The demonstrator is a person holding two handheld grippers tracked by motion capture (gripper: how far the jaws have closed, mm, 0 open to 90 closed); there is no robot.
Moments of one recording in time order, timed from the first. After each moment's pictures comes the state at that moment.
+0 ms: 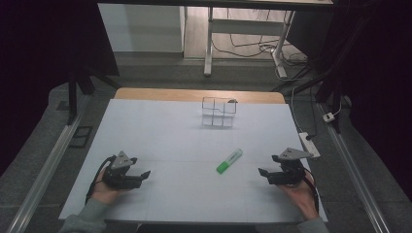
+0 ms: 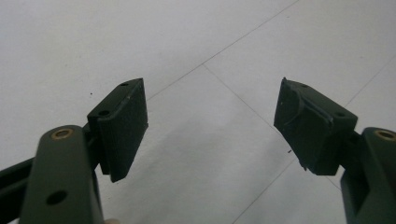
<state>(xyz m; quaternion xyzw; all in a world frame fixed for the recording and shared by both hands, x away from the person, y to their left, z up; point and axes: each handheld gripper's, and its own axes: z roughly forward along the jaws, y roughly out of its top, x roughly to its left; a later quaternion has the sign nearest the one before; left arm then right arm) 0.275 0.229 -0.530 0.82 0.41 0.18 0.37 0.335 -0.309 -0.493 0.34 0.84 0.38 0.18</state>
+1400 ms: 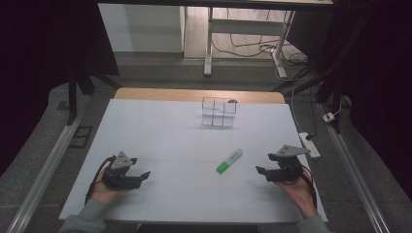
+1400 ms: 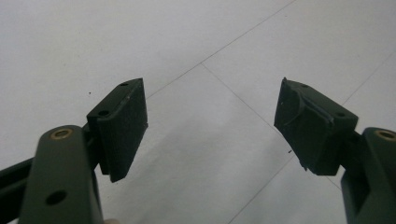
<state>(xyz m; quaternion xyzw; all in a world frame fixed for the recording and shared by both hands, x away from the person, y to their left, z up) 0.274 0.230 -0.530 0.82 0.41 0.18 0.37 0.341 -0.300 -0.486 0.33 0.85 0.38 0.16</state>
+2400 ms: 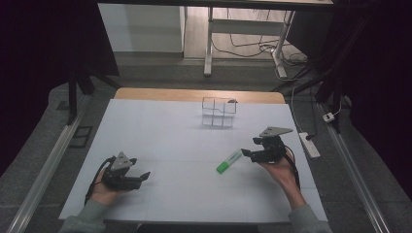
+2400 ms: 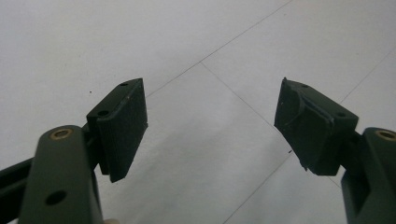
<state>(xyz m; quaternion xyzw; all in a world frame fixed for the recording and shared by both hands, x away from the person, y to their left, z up) 0.272 0.230 -0.530 0.82 0.40 0.18 0.36 0.393 -0.253 -0.471 0.32 0.85 0.40 0.15</state>
